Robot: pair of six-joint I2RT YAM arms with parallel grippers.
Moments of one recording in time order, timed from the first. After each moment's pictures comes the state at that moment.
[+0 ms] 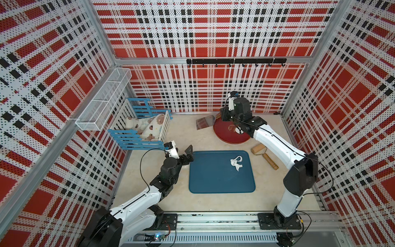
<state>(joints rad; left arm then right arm) -0.52 0.97 0.31 0.49 -0.32 -0.52 0.53 1.84 1.73 -0.29 0.01 0.43</state>
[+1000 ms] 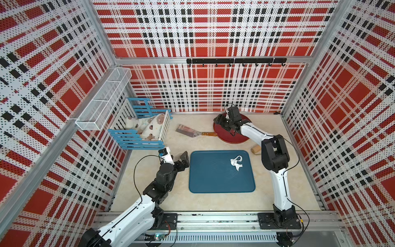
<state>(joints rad) -0.51 0.76 0.25 0.25 -0.35 -0.59 0.37 2.19 1.76 -0.20 -0.23 0.79</state>
